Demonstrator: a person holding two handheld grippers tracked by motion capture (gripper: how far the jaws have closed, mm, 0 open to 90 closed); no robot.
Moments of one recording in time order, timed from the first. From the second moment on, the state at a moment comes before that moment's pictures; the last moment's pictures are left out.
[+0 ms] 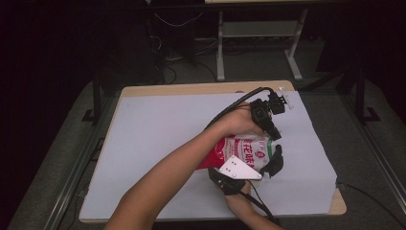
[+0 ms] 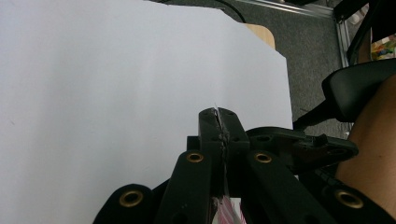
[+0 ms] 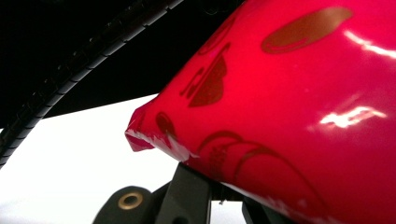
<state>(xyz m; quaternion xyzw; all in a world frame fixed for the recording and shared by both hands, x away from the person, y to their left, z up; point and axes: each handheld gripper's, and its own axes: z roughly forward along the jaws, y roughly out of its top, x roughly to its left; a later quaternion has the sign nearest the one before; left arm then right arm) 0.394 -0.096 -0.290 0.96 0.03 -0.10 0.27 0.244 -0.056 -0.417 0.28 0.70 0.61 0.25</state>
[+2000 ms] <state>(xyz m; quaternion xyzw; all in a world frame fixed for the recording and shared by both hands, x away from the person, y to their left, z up) 0.393 -0.097 -0.293 0.96 0.04 -0.10 0.26 0.245 -0.056 -0.415 0.28 0.70 0.62 0.25</state>
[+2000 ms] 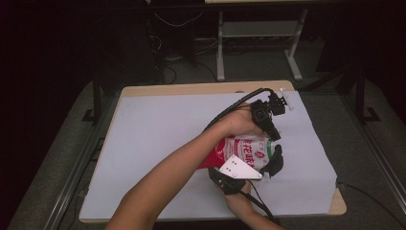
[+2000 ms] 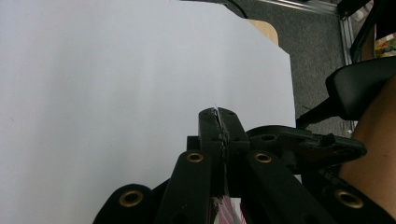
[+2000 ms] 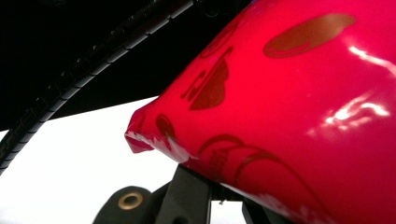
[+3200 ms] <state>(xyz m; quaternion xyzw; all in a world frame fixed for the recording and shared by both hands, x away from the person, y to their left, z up) 0.395 -0.098 -0.295 0.96 0.04 -0.10 0.26 0.245 -0.056 -0.415 0.28 0.70 0.62 0.25</state>
